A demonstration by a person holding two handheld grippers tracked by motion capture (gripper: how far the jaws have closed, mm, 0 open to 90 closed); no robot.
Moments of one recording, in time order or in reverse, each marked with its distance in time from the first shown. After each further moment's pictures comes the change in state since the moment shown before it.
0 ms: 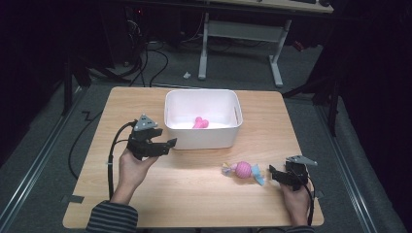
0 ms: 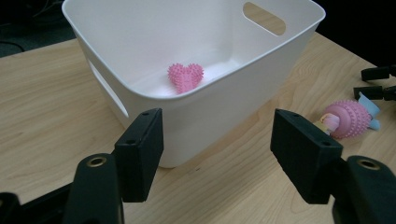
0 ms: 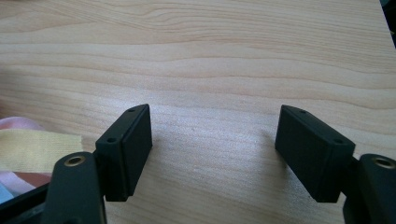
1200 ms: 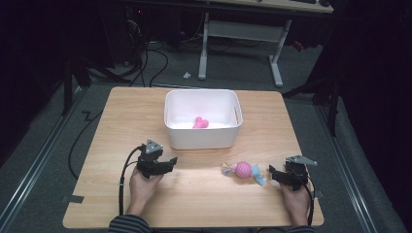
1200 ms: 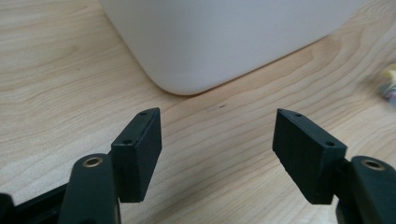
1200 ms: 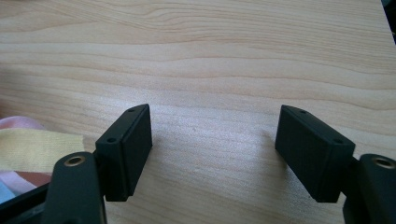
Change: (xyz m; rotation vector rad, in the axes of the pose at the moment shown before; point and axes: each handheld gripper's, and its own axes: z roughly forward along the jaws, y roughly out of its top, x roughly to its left) left arm 0.006 -0.086 0.067 0.084 0.095 -0.080; right arm 0.000 0.000 0.000 0.000 0.003 -0.001
